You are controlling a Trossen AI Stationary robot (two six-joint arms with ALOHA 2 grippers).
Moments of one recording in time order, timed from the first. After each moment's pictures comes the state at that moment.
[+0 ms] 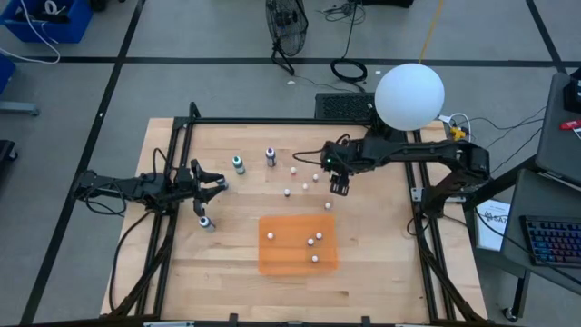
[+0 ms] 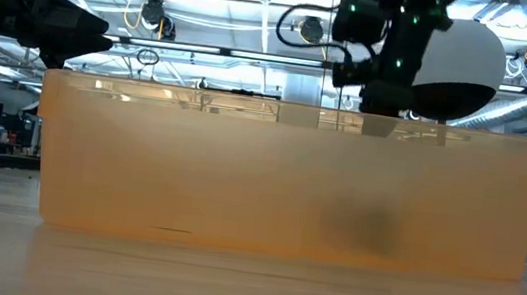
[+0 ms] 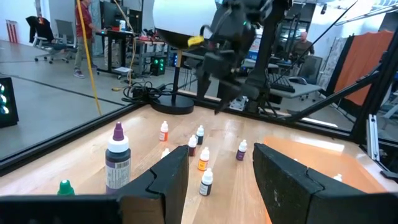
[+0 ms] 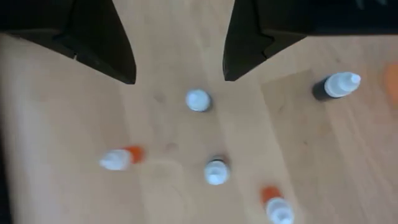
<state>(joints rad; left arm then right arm) -0.16 0.02 0.04 0.00 -0.39 -0.16 -0.25 1.58 1.12 -0.79 0.17 -0.02</state>
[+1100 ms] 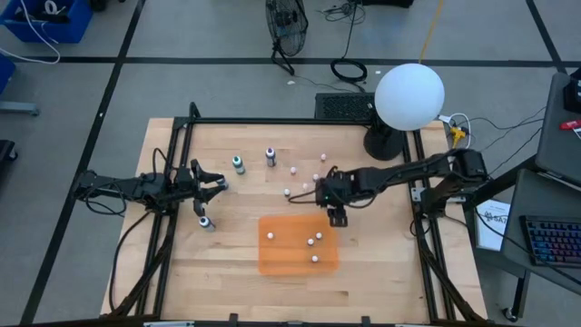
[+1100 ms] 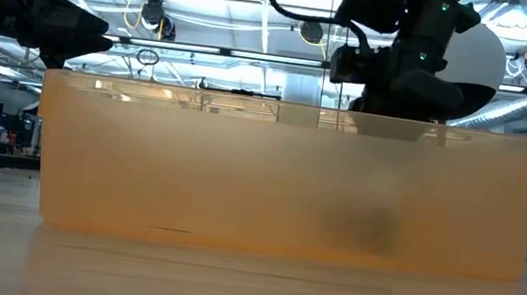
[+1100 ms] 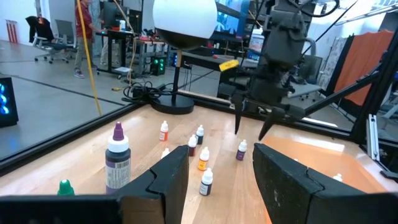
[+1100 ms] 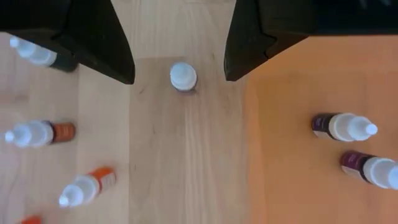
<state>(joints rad) -0.16 0.02 0.04 0.00 -0.39 -0.16 0.02 1.63 1.05 -0.65 0.08 0.00</state>
